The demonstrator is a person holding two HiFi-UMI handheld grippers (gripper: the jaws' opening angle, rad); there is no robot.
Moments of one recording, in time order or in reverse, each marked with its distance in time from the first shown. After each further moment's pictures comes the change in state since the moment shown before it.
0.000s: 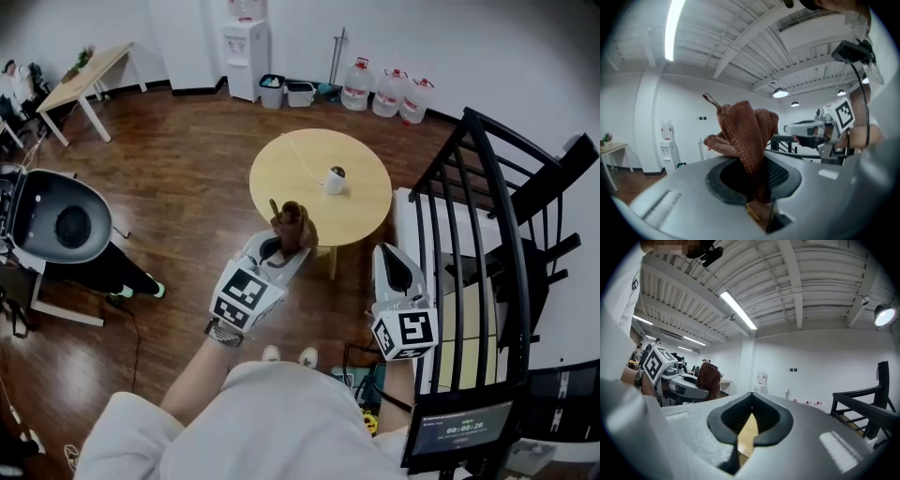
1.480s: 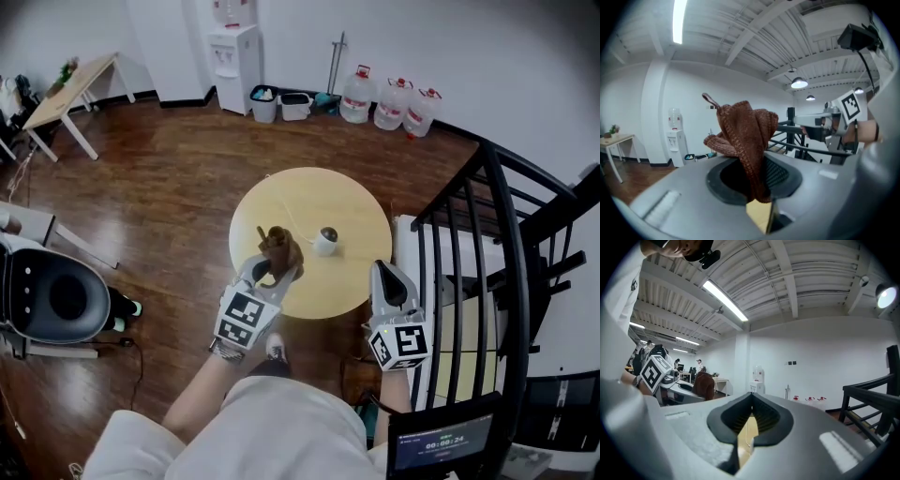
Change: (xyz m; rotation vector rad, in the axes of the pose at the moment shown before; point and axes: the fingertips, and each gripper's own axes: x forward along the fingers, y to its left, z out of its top) left arm 0.145 0.143 -0.047 -0.080 0.111 0.092; right arm 0.174 -0.107 -0.042 0.061 0.030 0.004
